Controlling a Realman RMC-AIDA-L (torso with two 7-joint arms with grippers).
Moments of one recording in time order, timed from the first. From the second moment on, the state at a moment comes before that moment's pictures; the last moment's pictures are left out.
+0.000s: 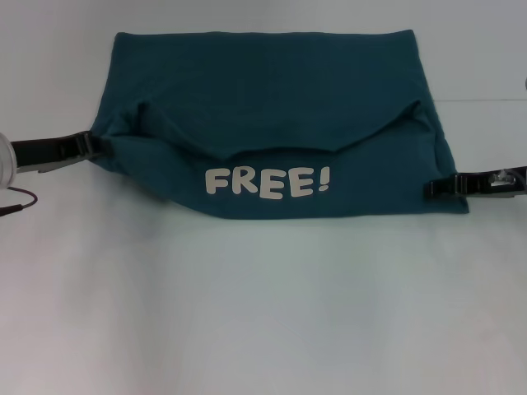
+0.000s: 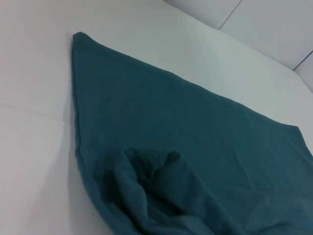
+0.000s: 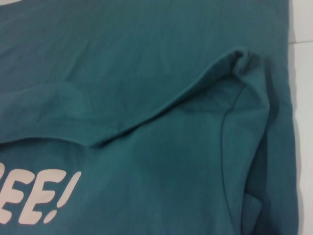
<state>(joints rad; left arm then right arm) -0.65 -2.04 0.64 0.75 2.26 1.03 -2.33 0.75 2.00 -0.78 -0.56 -2.47 -0.91 2.38</state>
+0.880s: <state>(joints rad) -0.64 -2.03 0.65 0.74 2.27 1.12 -2.35 0.73 1.99 -0.75 -0.66 -2.44 -1.09 2.40</state>
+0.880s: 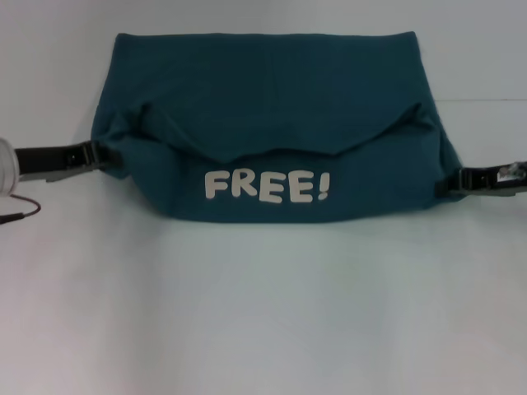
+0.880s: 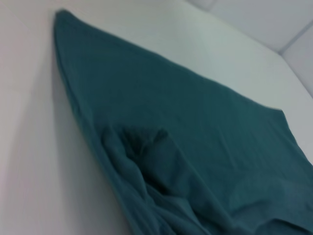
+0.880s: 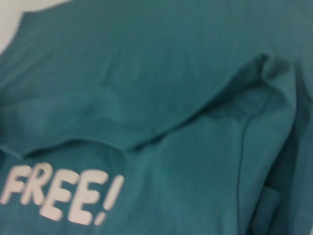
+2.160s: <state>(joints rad) -0.60 -1.96 0.55 0.92 2.59 1.80 -2.48 0.64 1.92 -0.54 -0.80 -2.53 -1.73 2.46</state>
